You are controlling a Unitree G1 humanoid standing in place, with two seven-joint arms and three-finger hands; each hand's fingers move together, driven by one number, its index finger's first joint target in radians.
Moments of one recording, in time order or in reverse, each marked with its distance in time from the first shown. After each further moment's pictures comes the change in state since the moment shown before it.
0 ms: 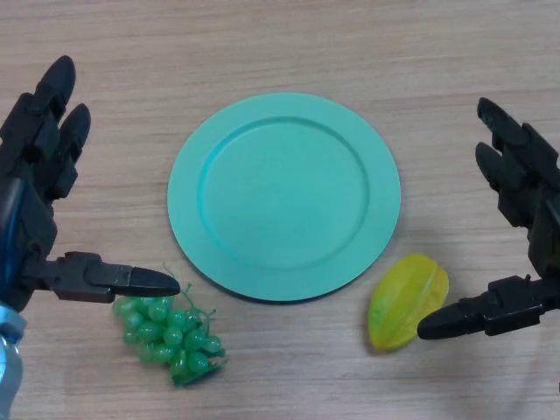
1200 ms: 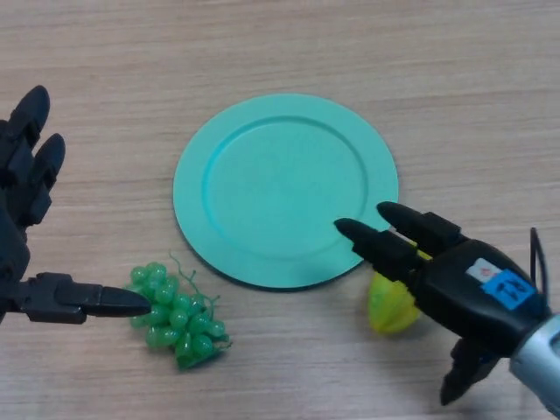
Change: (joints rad) left arm 0.058 -0.002 0.086 -0.001 -0.003 0.052 -0.072; right arm -0.072 -0.071 0.098 0.484 -0.848 -0.880 0.104
